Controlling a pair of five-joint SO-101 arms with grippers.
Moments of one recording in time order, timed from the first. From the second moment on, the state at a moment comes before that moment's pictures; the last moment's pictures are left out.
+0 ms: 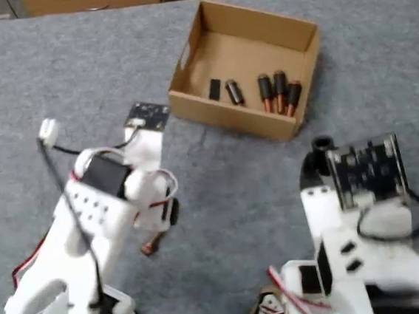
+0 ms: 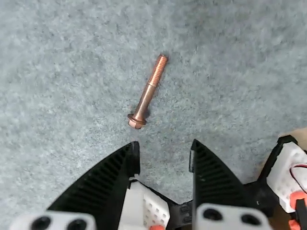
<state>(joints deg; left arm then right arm) 24.2 -31.4 24.4 97.5 2.9 3.3 -72.1 17.3 92.9 9.5</state>
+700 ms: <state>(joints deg) 23.2 -14.5 39.2 76.5 -9.5 3.3 -58.4 17.4 83.6 9.5</state>
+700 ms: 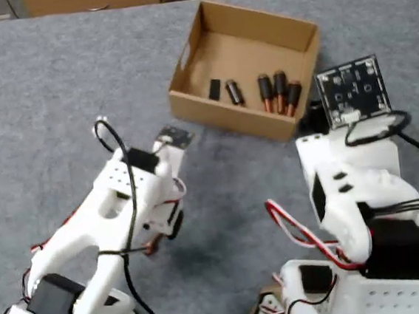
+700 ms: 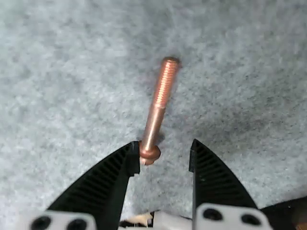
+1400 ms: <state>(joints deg) 23.5 -14.5 50.5 64.1 -17.5 3.3 -58.0 17.4 83.6 9.5</state>
